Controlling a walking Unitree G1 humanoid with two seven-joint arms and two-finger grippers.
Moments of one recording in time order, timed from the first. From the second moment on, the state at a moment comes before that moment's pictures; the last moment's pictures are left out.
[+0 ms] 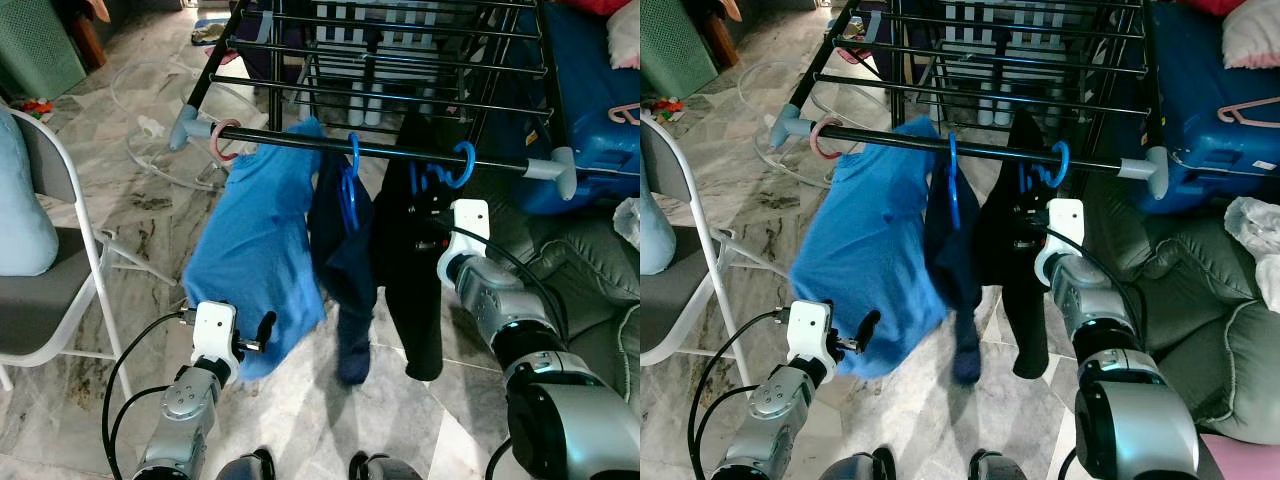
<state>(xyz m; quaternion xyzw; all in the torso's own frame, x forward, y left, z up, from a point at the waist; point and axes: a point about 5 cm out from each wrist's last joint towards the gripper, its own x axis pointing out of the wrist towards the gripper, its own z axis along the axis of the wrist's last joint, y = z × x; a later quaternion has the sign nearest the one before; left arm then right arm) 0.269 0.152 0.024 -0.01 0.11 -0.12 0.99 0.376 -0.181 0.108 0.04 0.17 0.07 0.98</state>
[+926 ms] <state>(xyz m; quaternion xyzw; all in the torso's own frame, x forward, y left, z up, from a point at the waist) 0.274 0.149 0.026 -0.01 0.12 -0.12 0.99 0.358 -0.191 0.082 0.00 0.17 0.05 0.98</state>
